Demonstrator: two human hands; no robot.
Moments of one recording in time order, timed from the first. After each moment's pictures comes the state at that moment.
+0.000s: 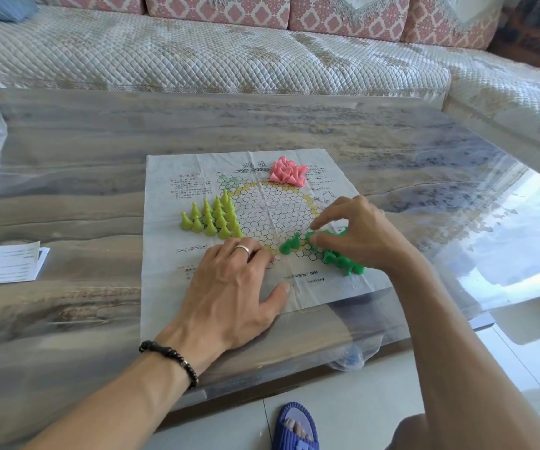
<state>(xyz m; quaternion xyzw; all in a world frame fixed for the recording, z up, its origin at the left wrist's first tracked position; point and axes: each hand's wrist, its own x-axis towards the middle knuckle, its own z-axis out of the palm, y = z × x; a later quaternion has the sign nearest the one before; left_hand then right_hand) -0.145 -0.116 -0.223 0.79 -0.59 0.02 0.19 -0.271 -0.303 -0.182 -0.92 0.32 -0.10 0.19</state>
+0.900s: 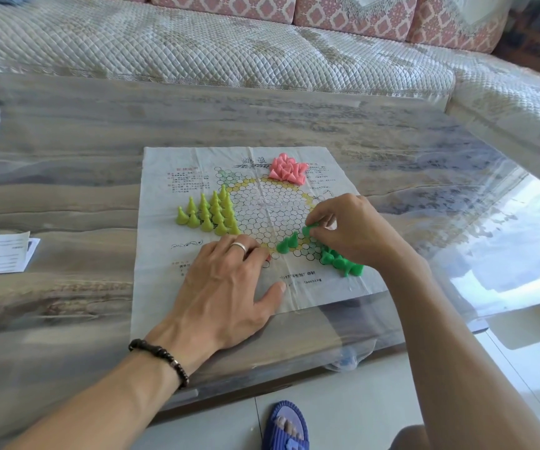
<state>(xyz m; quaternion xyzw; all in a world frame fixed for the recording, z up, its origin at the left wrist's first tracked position) -0.144 -0.117 -0.224 0.79 -0.58 0.01 0.19 -0.257 -0.302 -0.176 -0.94 0.29 -0.10 0.18</state>
